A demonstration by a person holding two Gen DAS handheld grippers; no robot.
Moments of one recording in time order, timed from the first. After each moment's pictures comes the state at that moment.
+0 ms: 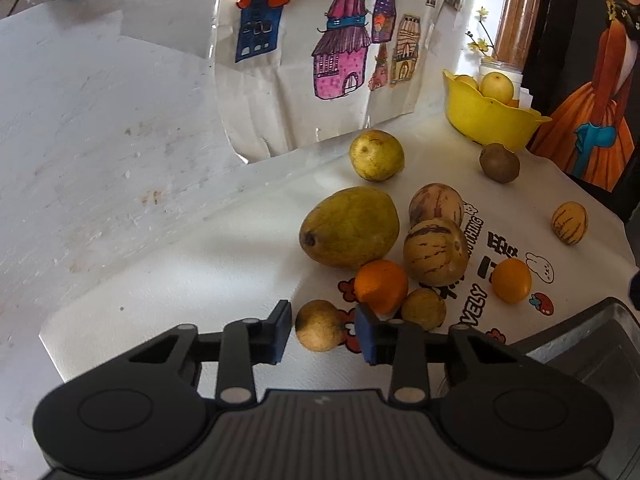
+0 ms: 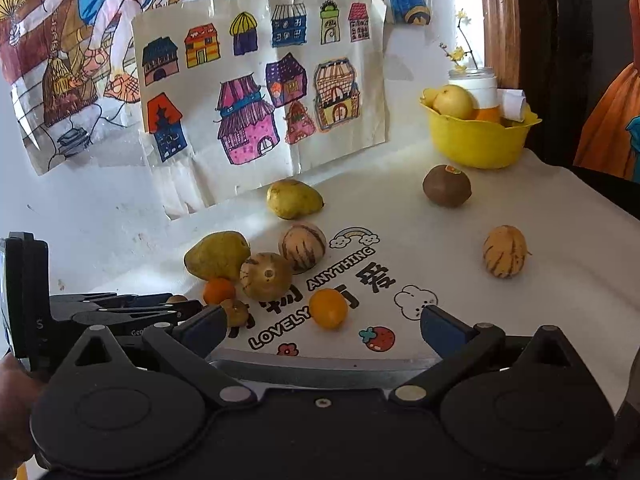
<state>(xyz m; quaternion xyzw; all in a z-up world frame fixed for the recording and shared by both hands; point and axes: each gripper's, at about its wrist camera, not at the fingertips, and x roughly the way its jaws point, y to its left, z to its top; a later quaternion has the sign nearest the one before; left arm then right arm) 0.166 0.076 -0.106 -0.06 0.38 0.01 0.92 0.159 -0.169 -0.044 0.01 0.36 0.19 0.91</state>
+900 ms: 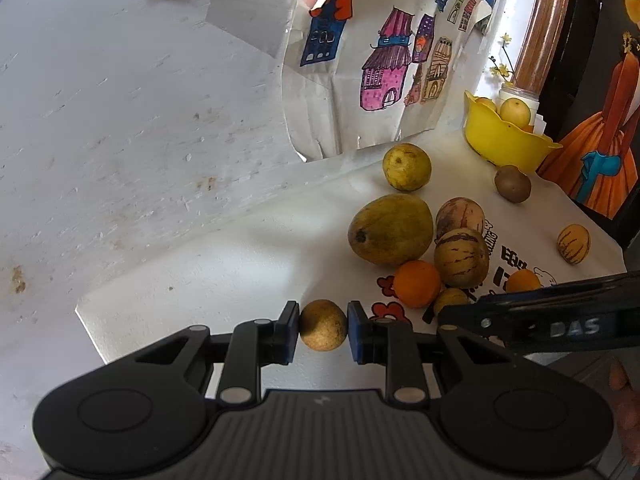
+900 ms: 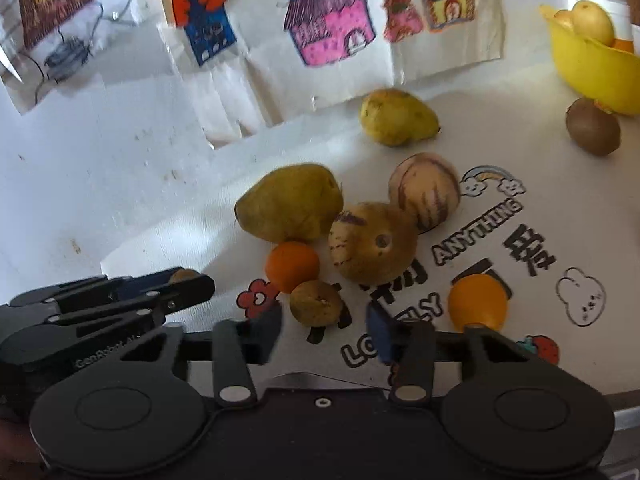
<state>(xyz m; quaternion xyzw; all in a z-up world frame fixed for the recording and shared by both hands) 0.147 0.109 -0.104 -0.11 0.37 0.02 0.92 0.231 -0.093 -0.115 0.00 0.47 0.28 0.84</state>
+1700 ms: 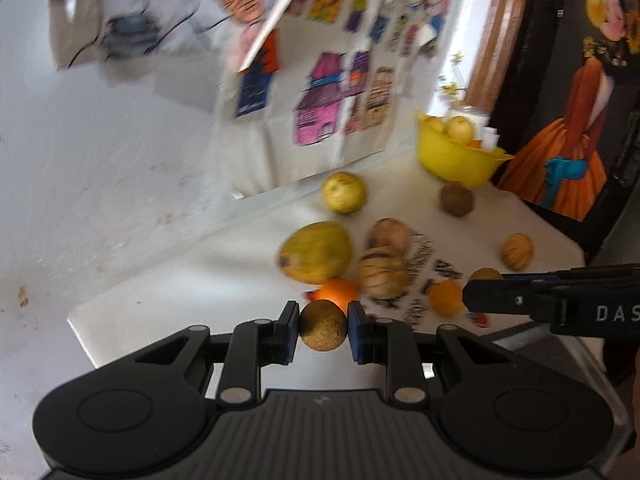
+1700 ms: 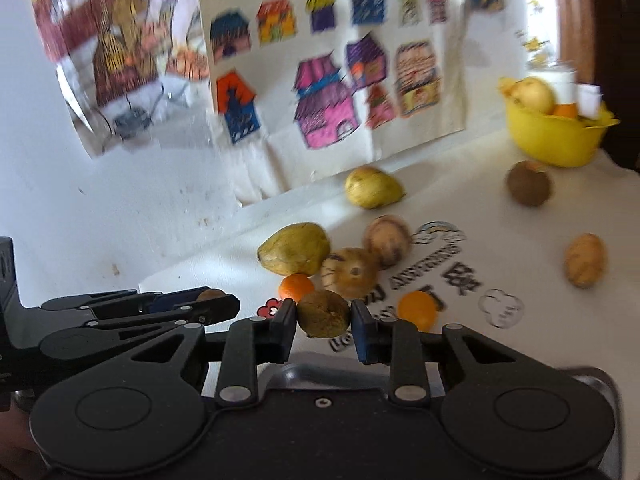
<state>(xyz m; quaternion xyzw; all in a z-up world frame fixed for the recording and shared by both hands) 0.114 0.067 -0.058 -0.10 0.33 -0.02 0.94 0.161 -0.140 -0.039 0.01 0.39 0.26 0.88</state>
